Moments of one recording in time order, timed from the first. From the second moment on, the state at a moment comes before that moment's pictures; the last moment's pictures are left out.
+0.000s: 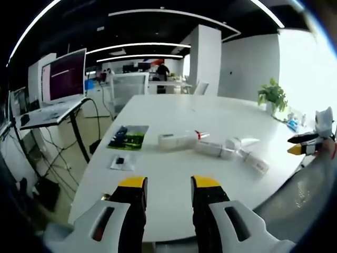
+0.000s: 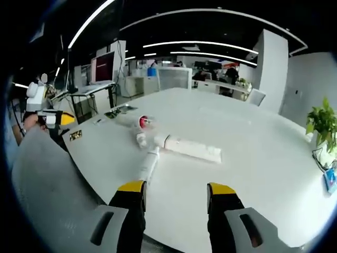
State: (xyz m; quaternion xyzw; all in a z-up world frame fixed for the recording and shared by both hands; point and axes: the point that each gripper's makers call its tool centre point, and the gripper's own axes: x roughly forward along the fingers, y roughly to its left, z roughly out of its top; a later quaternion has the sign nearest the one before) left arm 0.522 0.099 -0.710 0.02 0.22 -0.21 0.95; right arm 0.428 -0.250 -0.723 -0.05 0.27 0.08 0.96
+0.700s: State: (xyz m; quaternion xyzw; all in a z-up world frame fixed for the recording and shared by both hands) left arm 0.520 0.098 -0.710 0.01 0.23 -0.21 0.95; right arm 0.428 -0.249 -0.724 -0.05 0.27 0.08 0.96
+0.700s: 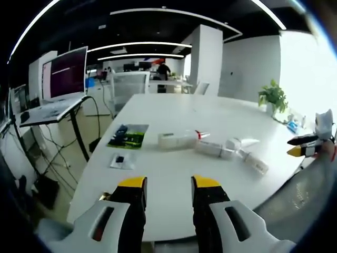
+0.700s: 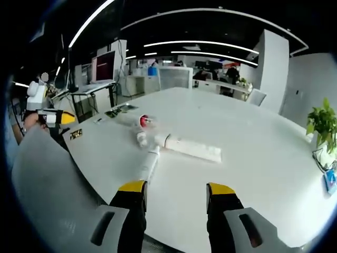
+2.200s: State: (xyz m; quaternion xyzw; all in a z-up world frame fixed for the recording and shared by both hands) left arm 0.520 0.093 -0.714 0.02 0.23 -0.22 0.95; right arm 0.428 -0.256 -0.721 -0.03 0.26 0.06 0.96
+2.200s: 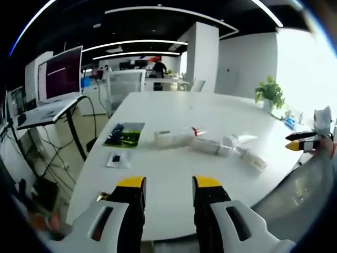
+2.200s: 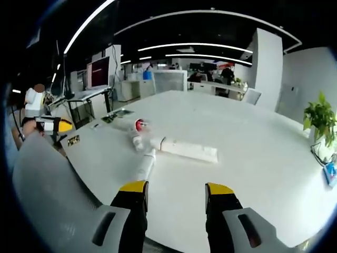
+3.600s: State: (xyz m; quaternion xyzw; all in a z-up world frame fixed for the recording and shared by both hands) left arm 0.526 0.106 -0.695 0.00 0.18 -0.18 0.97; right arm 0.429 -0.246 -0.718 -0.07 0.25 0.09 0.96
